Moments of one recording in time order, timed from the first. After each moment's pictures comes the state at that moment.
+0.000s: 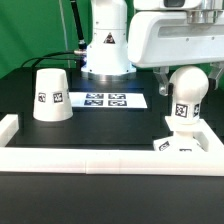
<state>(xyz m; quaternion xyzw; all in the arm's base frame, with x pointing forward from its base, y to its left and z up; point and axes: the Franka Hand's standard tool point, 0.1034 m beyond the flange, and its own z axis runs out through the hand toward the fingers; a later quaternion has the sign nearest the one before) 0.611 0.105 0.114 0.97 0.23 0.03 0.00</state>
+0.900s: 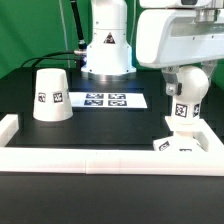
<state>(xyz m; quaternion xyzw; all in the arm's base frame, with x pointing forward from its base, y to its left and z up) 0.612 0.102 0.115 0.94 0.33 0.03 0.01</state>
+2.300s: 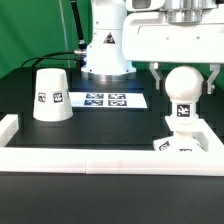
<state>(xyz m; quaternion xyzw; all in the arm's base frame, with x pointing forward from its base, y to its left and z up) 0.606 0.096 0.113 0.95 -0.31 0.04 -0.04</state>
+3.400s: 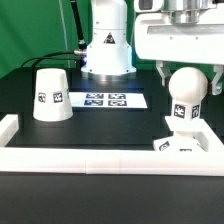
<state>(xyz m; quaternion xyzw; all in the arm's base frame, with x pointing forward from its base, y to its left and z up) 0.604 0.107 0.114 0.92 -0.38 0.01 -0.05</state>
